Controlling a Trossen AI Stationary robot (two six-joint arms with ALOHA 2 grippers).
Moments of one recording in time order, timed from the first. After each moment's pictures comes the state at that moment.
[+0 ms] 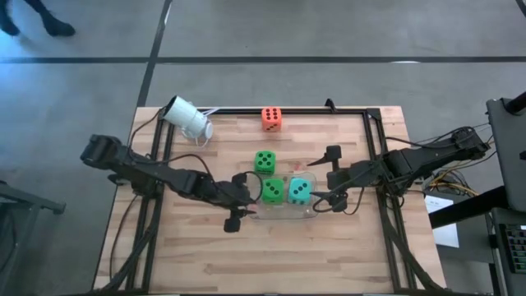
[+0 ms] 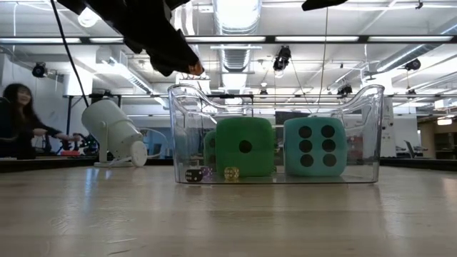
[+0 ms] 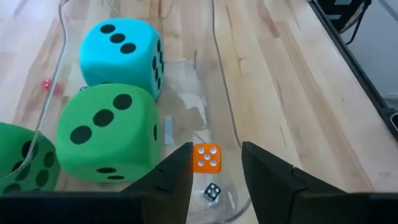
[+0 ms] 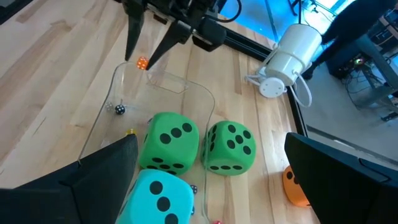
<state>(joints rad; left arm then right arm) -0.26 1.48 0.88 -0.08 -0.08 -0.13 0.32 1.06 0.97 -0.48 0.39 -0.19</state>
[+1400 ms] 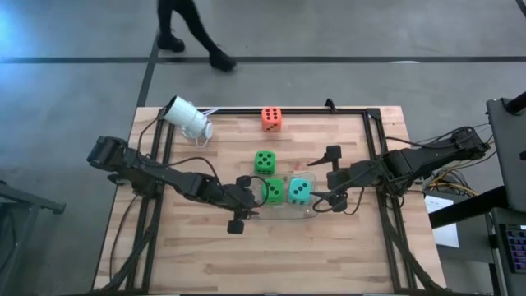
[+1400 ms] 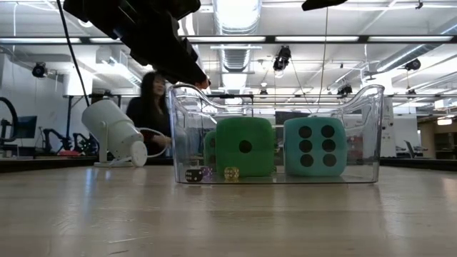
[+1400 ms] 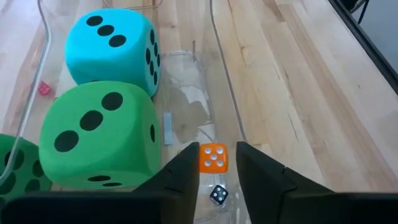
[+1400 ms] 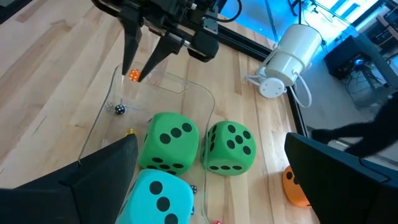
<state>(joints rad) -0.26 1.56 0.89 -0.05 -0.08 -0.08 0.32 1.06 0.97 -0.48 0.39 -0.19</state>
